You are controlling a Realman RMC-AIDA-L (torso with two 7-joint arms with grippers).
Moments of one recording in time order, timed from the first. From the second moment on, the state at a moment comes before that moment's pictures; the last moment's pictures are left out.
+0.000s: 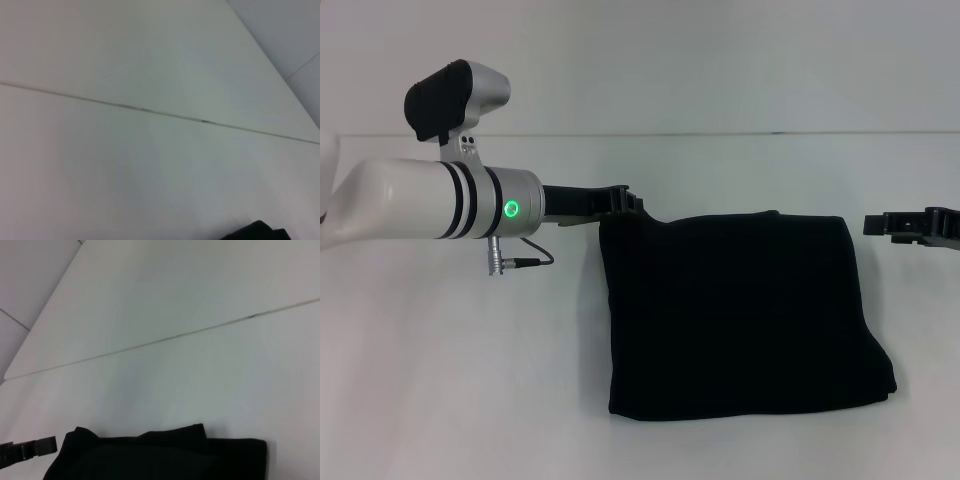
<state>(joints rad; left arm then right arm) -0.92 -2.11 0.76 0.39 2.17 0.89 -2.25 0.65 1.88 -0.72 -0.51 -2.12 -1.22 2.19</state>
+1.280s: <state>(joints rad) -0.92 -2.12 0.77 0.36 2.17 0.80 -2.42 0.66 1.88 -0.72 -0.50 -2.14 -1.18 2.17</state>
